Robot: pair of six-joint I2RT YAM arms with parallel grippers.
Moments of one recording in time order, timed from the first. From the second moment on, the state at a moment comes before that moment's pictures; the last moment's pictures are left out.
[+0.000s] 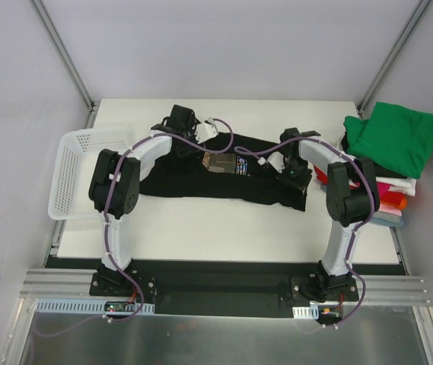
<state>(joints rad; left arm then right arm) -0.37 2.07 1.58 -0.37 0.04 0.89 0.26 1.95 1.40 -1.04 0.11 -0.71</state>
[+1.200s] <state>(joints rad) -0.42 1.73 1.15 -0.37 0.15 0.80 0.27 1.83 1.32 -0.98 0.10 -0.69</state>
